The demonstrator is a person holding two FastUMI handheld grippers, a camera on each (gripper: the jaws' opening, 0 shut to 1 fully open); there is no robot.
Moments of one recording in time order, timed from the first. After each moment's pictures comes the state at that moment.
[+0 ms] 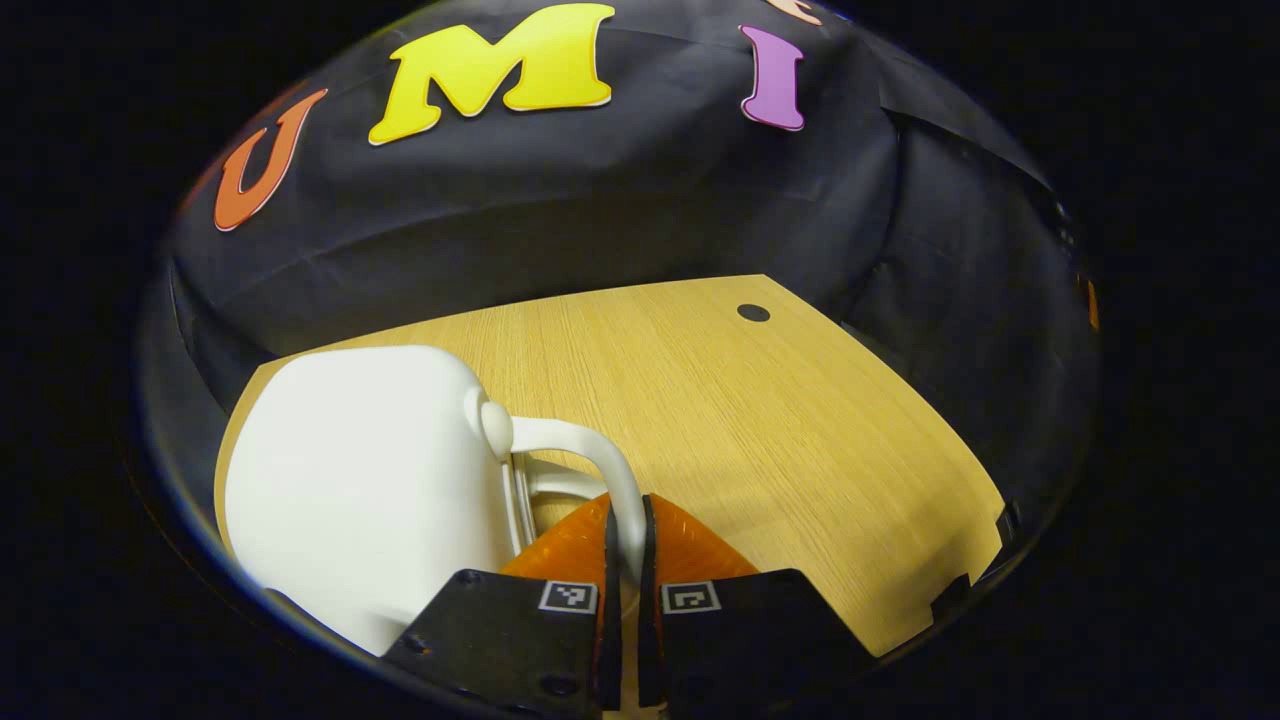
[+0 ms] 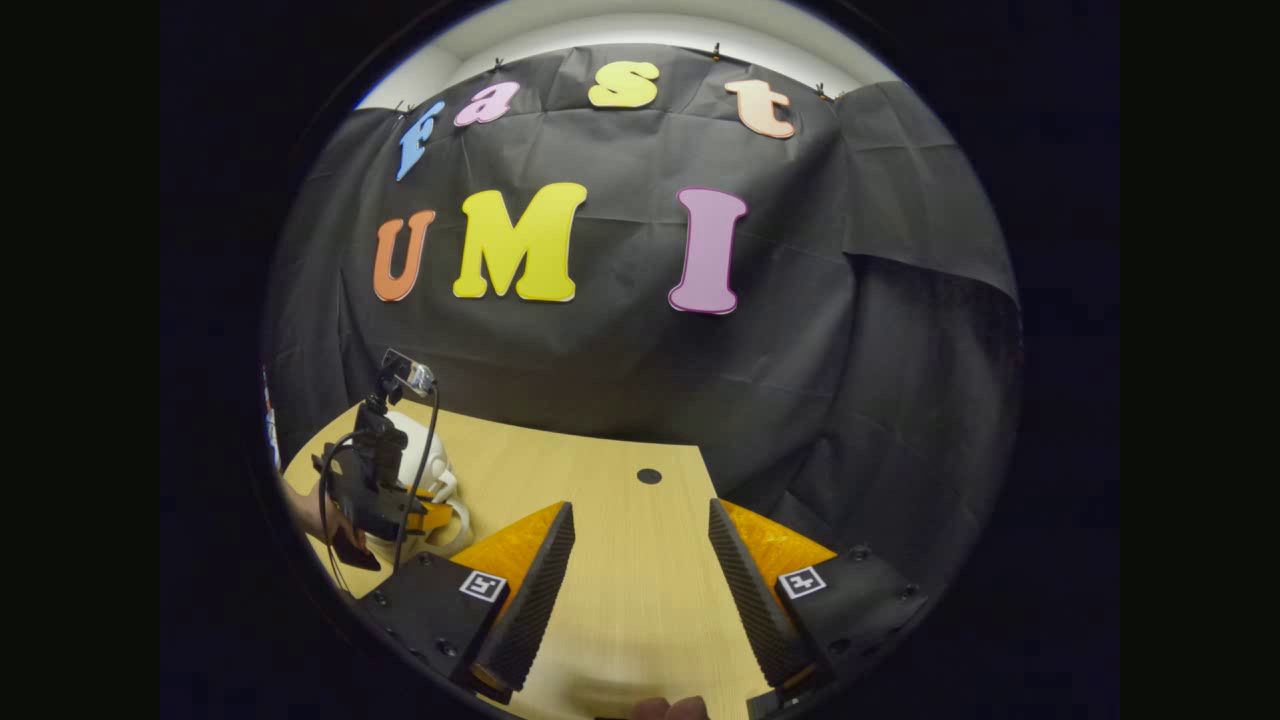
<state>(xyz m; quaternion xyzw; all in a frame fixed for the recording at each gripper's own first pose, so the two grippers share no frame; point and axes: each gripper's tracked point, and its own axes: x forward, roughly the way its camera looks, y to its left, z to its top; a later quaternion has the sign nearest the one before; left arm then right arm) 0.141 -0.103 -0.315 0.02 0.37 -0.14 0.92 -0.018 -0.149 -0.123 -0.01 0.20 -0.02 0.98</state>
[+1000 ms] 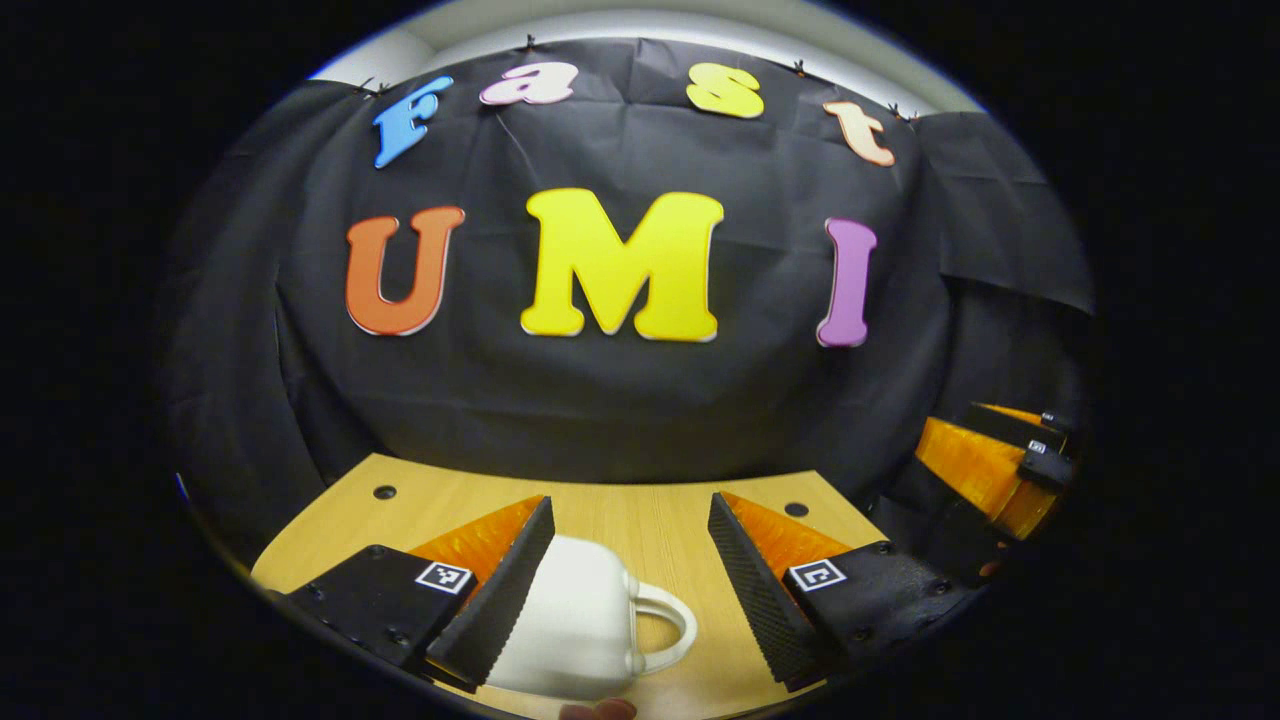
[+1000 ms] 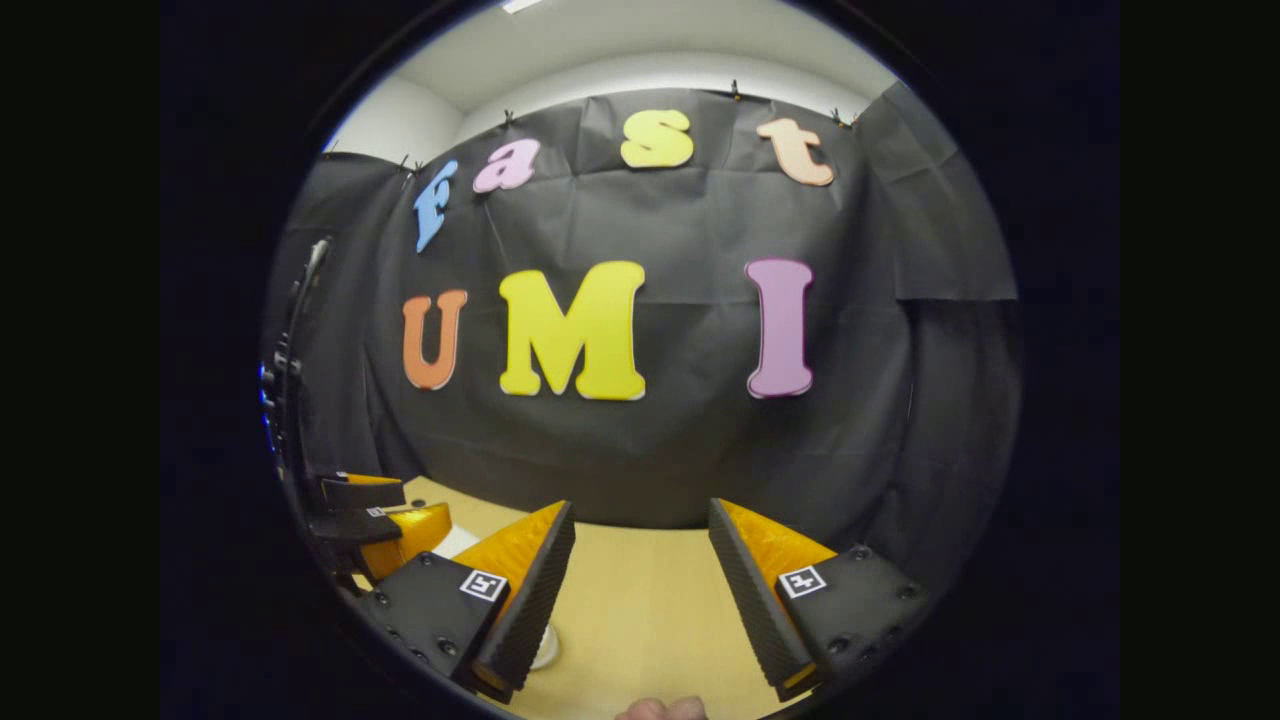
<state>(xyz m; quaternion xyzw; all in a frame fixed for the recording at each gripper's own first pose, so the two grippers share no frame) 0.134 -0.014 -0.066 -0.03 0.11 0.00 0.99 0.074 -0.024 -0.012 0.05 0.07 0.04 1.00</state>
